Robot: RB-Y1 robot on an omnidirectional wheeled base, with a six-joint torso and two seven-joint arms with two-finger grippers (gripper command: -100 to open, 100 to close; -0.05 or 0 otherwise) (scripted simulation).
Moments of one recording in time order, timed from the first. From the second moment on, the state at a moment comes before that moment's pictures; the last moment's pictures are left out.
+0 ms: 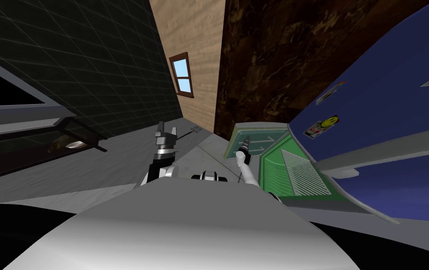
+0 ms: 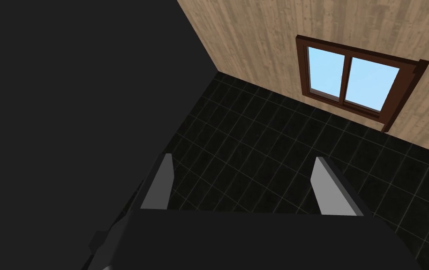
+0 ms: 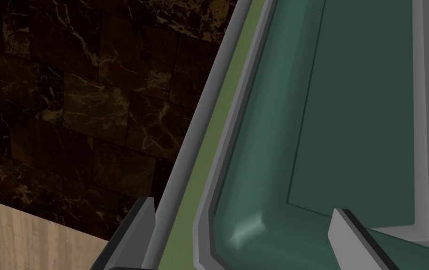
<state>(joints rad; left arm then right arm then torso) 0.49 -0.03 -0.03 -2.25 0.04 -0.44 0.06 -0.20 -0.16 0.02 -1.25 -1.38 -0.67 -1.73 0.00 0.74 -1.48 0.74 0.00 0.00</state>
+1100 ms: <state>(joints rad) 0.49 -0.03 -0.03 -2.25 0.04 -0.44 0.06 -0.26 -0.12 -0.09 -1.36 -1.59 -0.86 -1.87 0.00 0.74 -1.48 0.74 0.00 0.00</state>
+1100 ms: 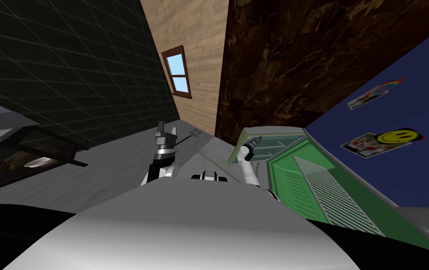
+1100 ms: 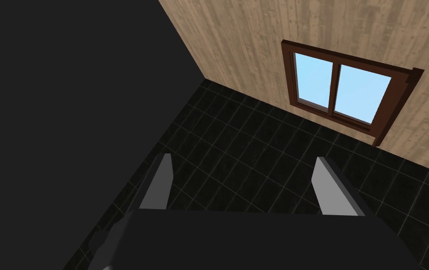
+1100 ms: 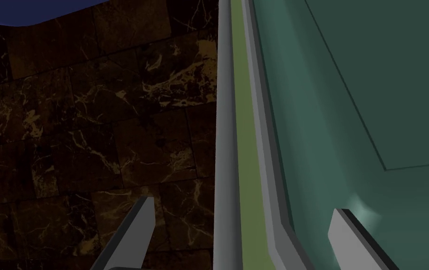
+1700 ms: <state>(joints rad) 0.49 -0.03 -0.03 -2.25 0.04 -0.44 0.06 -0.29 -0.11 -0.16 -1.42 -1.71 -0.97 -1.94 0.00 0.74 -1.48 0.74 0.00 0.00</state>
